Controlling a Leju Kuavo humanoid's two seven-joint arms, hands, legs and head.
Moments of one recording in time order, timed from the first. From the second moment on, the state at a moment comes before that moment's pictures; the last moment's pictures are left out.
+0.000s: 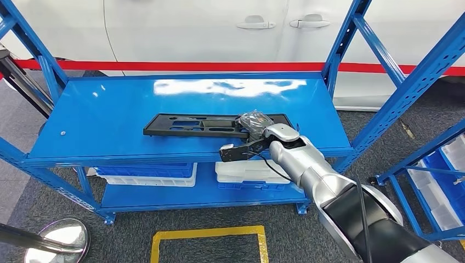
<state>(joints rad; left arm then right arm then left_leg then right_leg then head) 0.01 -0.10 0.88 -0.22 -0.53 -0.13 0.05 -0.93 -0.05 0.79 -0.31 0.79 0.04 -0.26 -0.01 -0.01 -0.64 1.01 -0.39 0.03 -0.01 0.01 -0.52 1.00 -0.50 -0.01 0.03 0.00</state>
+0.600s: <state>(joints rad) 0.01 -0.13 0.83 -0.22 -0.69 -0.06 0.00 -0.73 -0.10 0.78 -0.79 0.97 -0.49 -0.26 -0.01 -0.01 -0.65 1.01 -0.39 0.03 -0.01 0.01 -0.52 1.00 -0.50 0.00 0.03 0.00</state>
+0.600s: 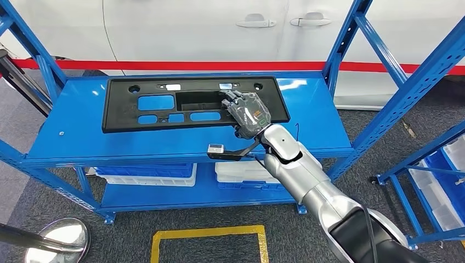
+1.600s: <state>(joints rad) 0.03 -0.10 0.80 -0.22 -0.73 -0.16 -0.18 -0.73 -0.36 0.76 -1.40 0.94 -0.28 -0.29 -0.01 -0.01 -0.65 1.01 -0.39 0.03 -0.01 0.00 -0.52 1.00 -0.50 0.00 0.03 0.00</state>
